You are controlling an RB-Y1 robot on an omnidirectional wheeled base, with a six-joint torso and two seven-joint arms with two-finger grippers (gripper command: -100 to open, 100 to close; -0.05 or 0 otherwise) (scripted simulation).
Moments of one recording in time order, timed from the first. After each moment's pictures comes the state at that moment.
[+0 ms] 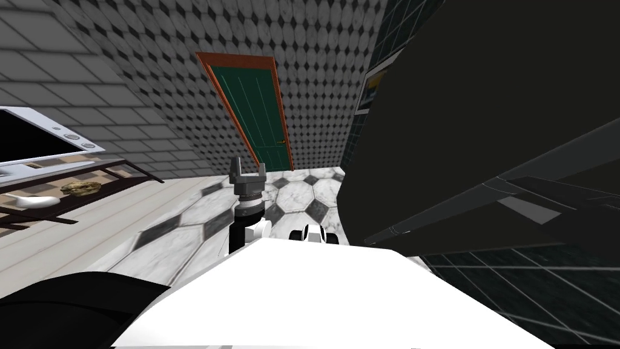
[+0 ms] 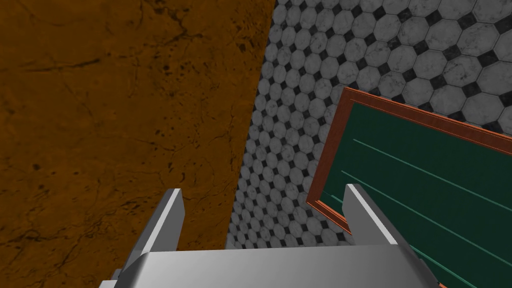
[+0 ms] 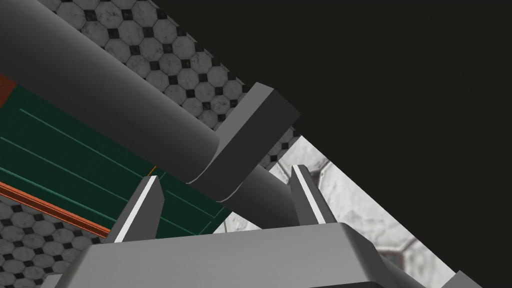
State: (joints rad) left arm 0.51 0.04 -0.04 -2.36 0.02 -0.57 0.17; right arm 0.69 -0.31 -1.46 -2.55 1.22 -0.98 1.21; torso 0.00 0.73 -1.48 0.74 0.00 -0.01
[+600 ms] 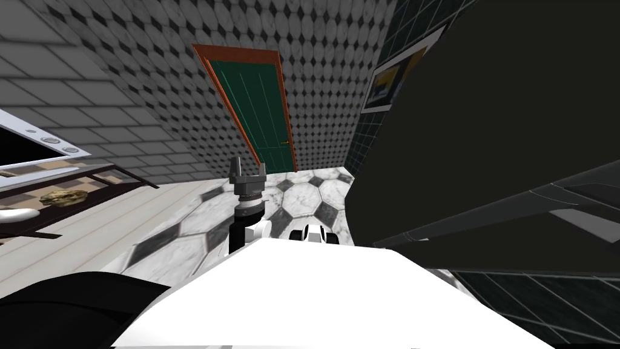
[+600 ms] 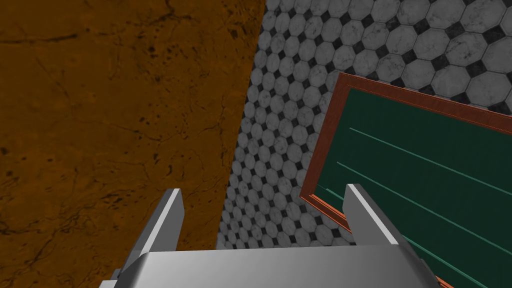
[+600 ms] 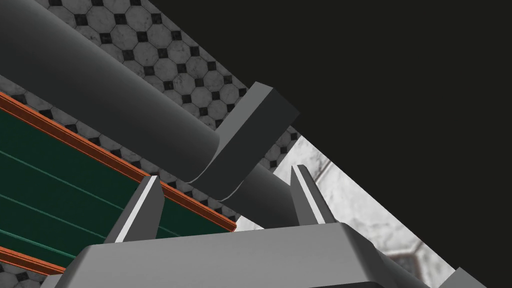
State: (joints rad) left arm 0.51 0.03 -0.04 -2.36 0.02 -0.57 0.17; right arm 0.73 -0.29 -1.53 -2.50 1.25 -0.95 1.20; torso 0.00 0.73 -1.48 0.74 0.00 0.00
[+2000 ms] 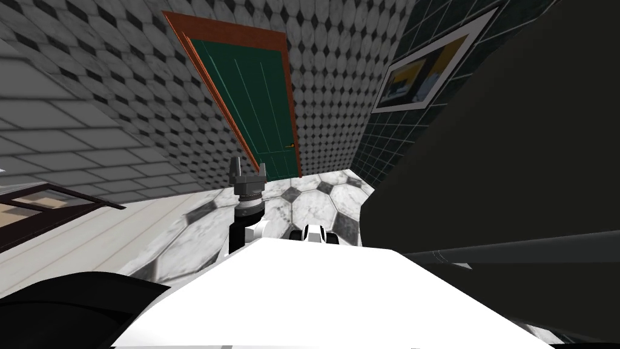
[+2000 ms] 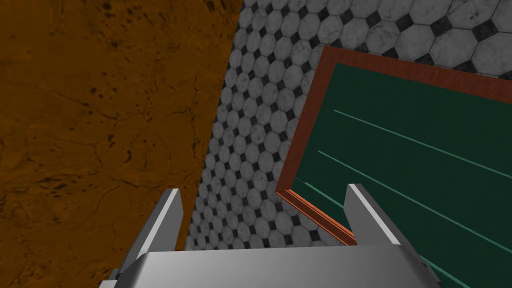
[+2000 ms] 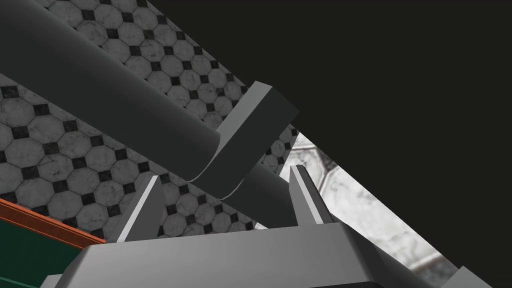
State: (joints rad) left arm 0.51 0.04 -0.04 -2.36 0.02 -0.57 0.17; right arm 0.79 -0.18 -1.64 -2.48 1.35 -0.89 1.15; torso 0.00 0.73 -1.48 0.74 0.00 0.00
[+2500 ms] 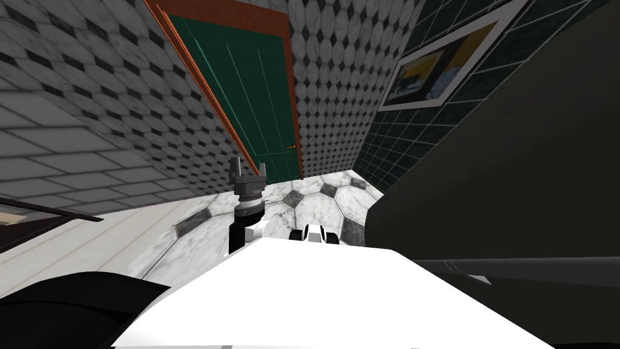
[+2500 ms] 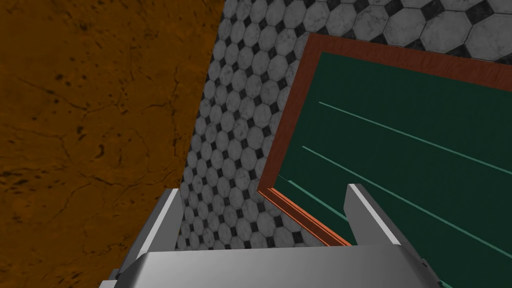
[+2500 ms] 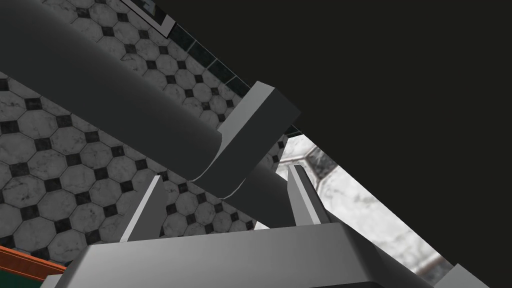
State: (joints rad) left arm 0.51 0.04 -0.04 -2.36 0.02 -0.57 0.17; right arm 0.82 -0.13 -1.69 -2.48 1.38 -0.88 1.12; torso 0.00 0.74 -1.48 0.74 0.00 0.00
